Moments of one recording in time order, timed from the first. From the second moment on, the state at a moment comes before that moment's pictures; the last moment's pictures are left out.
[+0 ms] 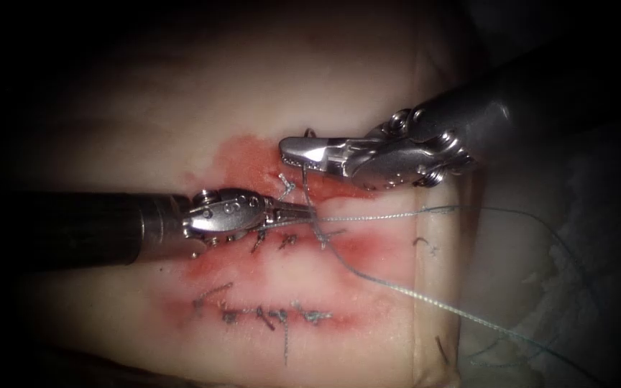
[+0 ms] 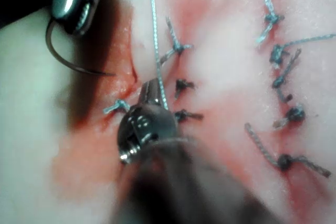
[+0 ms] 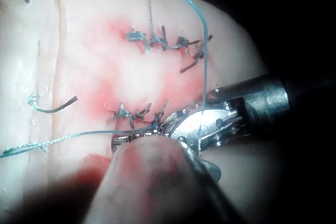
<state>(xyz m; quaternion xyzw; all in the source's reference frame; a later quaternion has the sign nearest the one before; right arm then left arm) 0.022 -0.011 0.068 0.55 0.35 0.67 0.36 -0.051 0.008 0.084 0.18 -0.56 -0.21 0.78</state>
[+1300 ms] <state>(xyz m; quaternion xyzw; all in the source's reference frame) 0.022 -0.011 0.068 0.54 0.36 0.64 0.41 -0.051 0.008 0.084 0.21 -0.55 -0.24 0.77</state>
